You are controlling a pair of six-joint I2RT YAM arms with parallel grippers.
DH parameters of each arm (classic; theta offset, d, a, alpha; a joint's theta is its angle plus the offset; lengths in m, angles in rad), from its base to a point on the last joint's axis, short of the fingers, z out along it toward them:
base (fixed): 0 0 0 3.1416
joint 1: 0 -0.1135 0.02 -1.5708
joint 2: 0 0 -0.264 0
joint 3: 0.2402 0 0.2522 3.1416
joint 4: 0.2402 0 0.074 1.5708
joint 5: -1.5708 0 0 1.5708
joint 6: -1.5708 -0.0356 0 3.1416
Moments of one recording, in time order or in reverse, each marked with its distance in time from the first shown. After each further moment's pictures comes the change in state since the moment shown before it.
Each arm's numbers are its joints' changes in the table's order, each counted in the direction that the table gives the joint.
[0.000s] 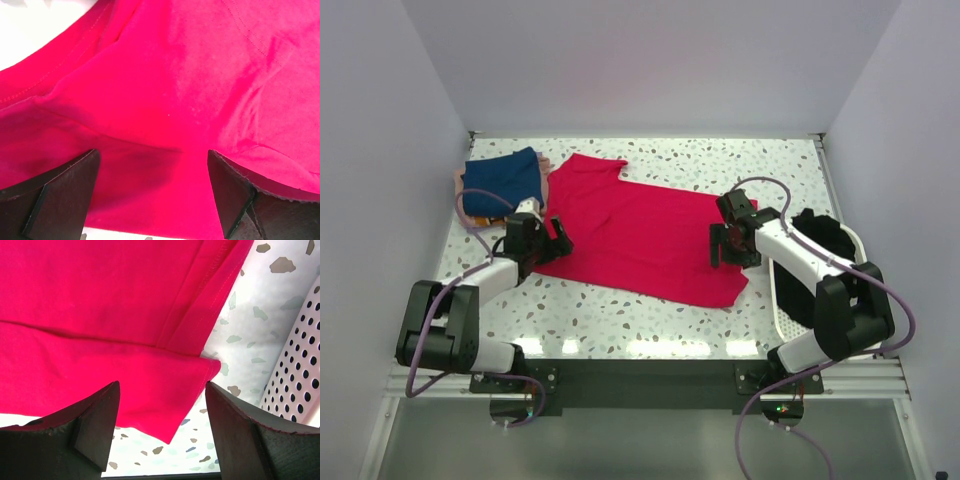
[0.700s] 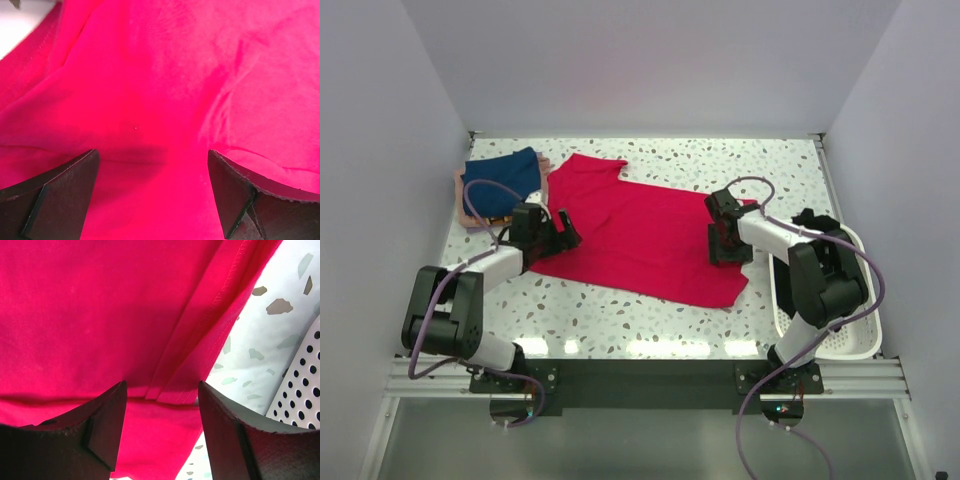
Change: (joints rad) left arm 0.024 -0.051 0.101 0.056 -0.064 0.006; right arm 0.000 -0.215 0.053 -0.082 -0.107 0.002
